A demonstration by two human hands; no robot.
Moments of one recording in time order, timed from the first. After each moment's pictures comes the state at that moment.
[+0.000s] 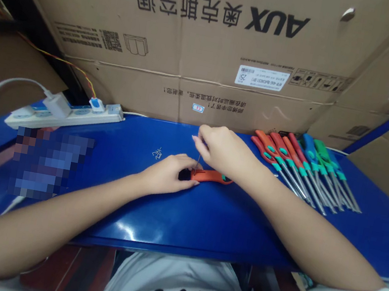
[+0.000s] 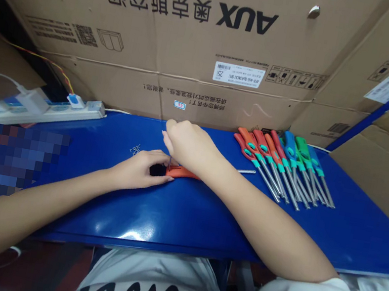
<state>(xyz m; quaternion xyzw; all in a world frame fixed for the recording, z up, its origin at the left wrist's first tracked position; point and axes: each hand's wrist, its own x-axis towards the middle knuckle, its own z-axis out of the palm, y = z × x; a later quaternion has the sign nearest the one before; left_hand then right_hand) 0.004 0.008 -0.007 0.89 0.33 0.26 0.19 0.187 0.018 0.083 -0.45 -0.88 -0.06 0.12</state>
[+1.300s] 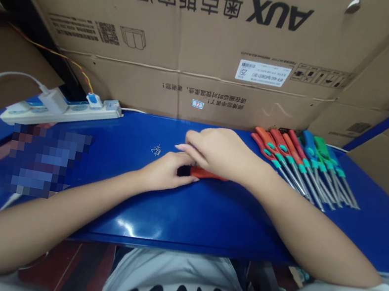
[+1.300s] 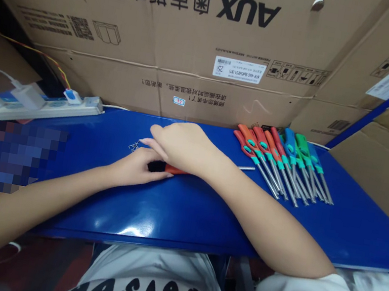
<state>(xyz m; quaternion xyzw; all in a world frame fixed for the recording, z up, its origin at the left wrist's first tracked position) 0.004 0.010 -0.013 0.88 0.31 0.29 0.22 0.190 0.005 0.093 -0.35 -0.93 -0.06 0.06</state>
